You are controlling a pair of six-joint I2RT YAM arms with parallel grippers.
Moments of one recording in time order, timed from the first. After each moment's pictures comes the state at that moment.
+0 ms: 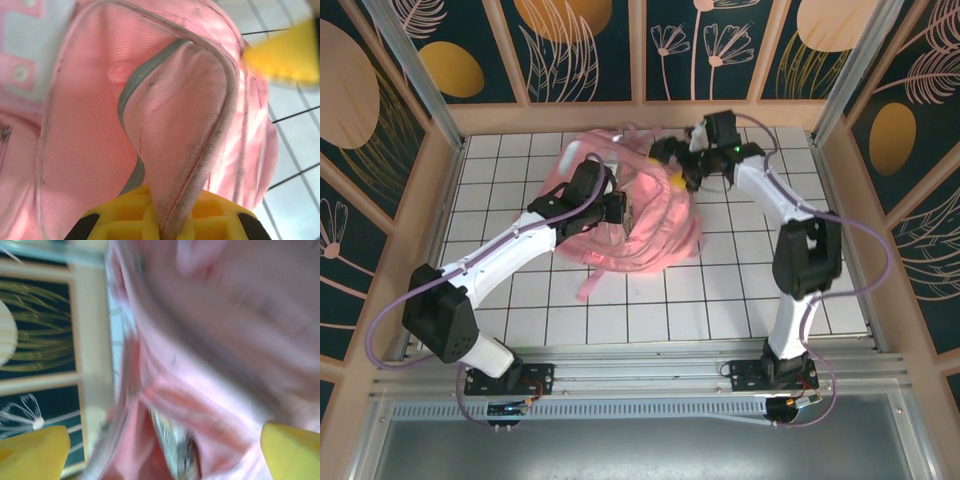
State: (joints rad) left arm -0.63 1.53 1.26 -0.48 -0.05 -0.44; right arm 0.32 1.94 1.72 -0.50 -0.70 0.76
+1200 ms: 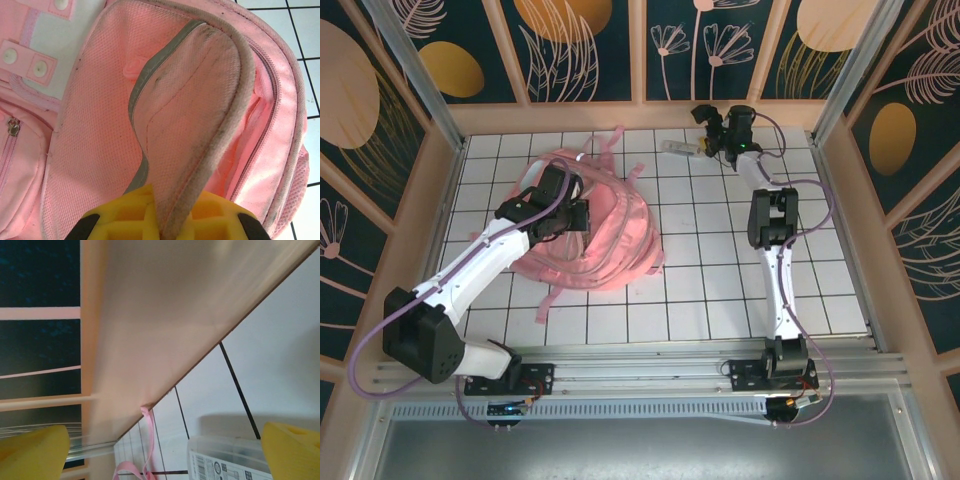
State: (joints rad) left arm -0.49 1.40 1.17 -0.67 -0.09 -0.41; right arm 0.10 2.76 2.43 -0.04 -0.53 1.17
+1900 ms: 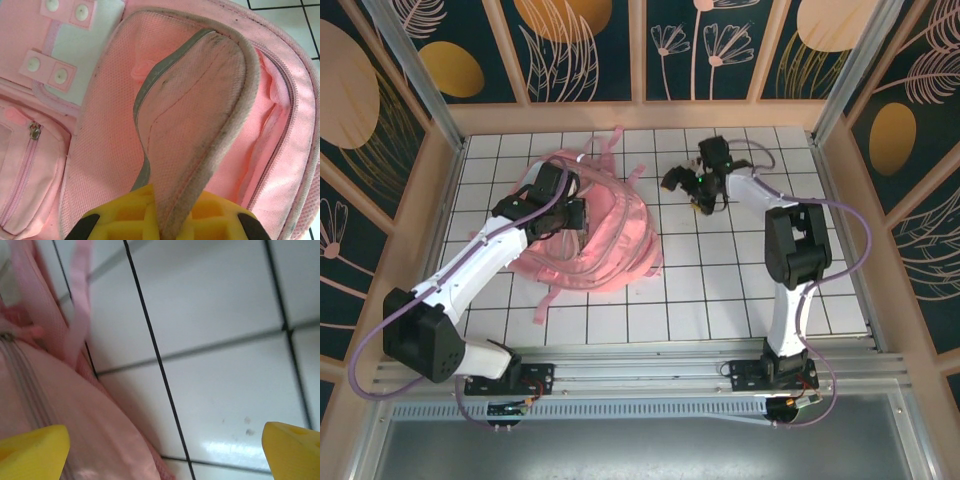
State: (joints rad) left arm -0.47 1.40 1.19 -0.69 -0.11 -0.36; right arm 0.32 2.00 1.57 -0.57 -0.32 0.70
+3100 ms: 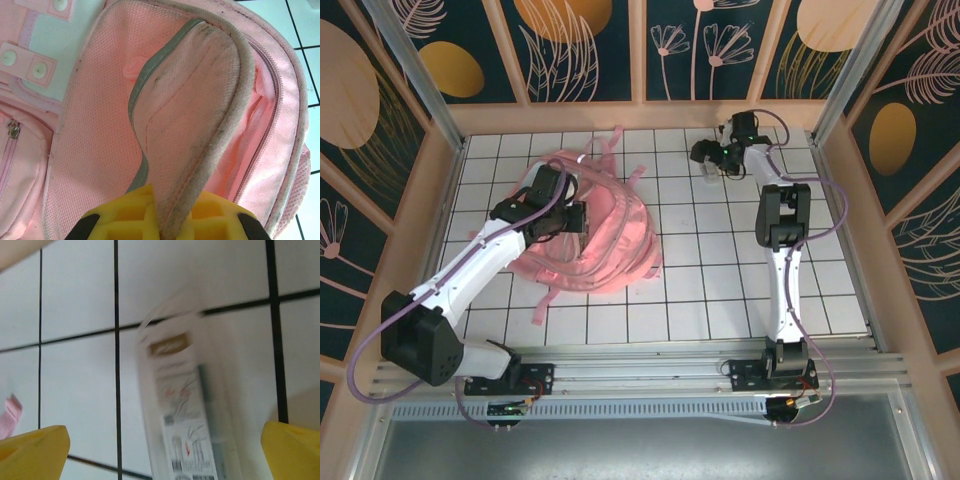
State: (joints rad) left arm -0.46 1.38 1.16 -0.68 -0.03 -0.35; right arm 0.10 2.54 2.21 -0.62 -0.39 0.27
